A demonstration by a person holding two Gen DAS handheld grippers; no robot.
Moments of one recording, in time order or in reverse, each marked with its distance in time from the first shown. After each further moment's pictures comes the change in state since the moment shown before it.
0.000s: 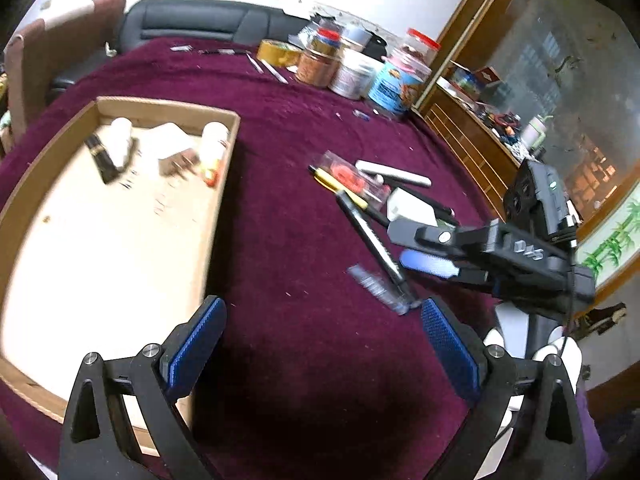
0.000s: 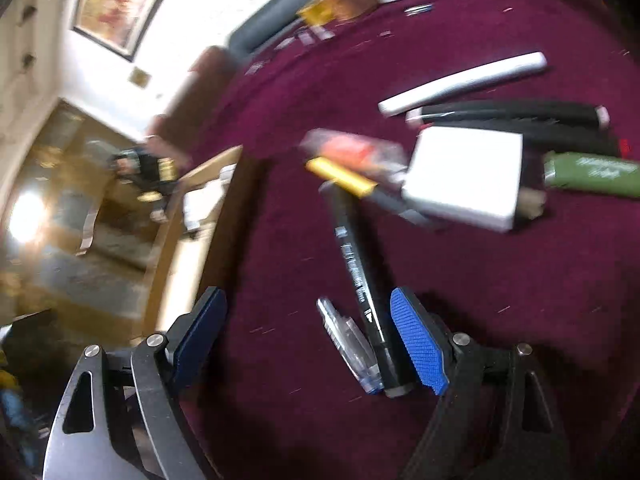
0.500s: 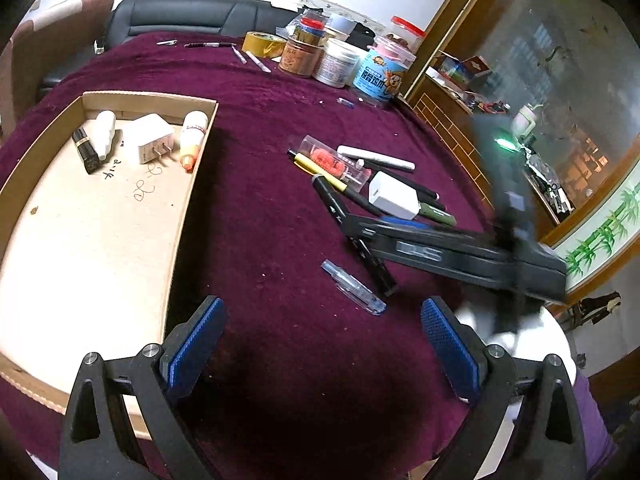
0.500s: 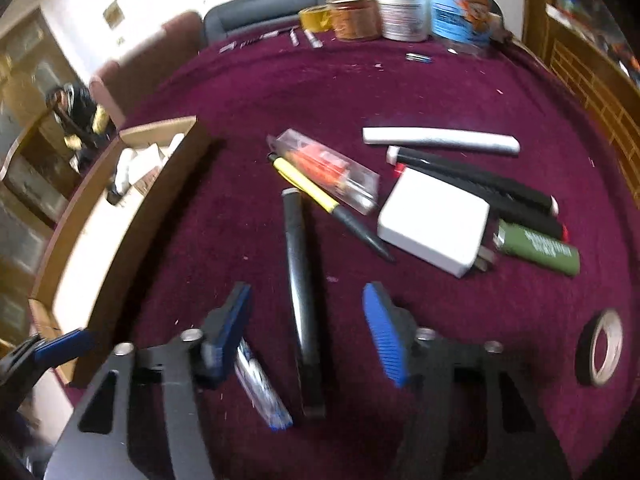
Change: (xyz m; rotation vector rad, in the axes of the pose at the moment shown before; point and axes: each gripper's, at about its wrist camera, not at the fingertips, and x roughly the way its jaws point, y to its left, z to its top) left arm -0.005 -0.014 -0.009 0.023 0.020 -0.026; right arm 0.027 0.039 0.003 -0.275 0.000 -0.452
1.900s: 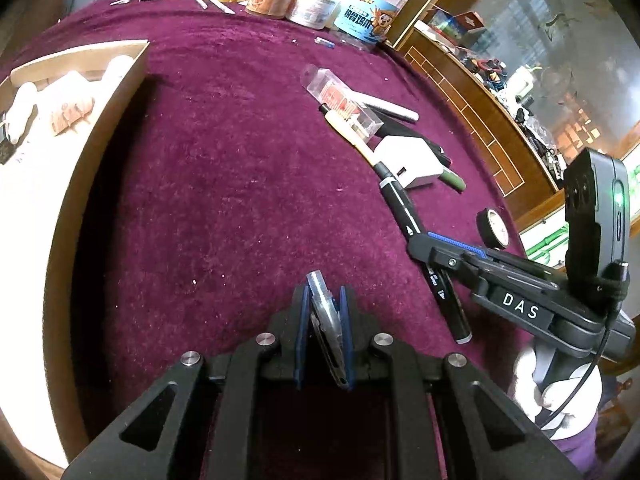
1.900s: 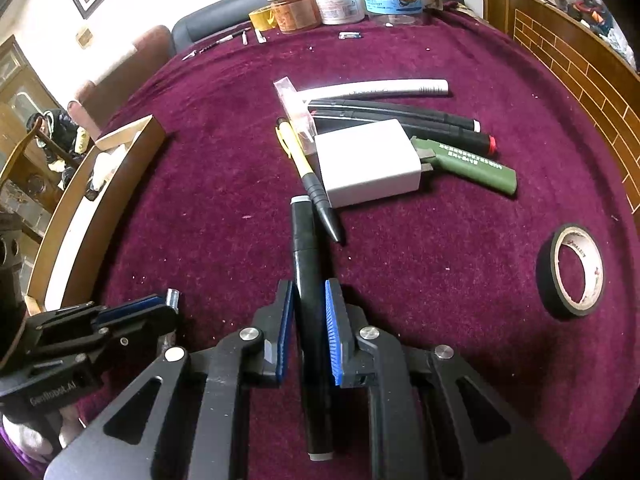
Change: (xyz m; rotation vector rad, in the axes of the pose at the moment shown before) left arm 0.076 -0.011 0.007 0.034 0.172 -0.058; right arm -0.031 -0.056 -0.052 0.132 -0.007 -0.026
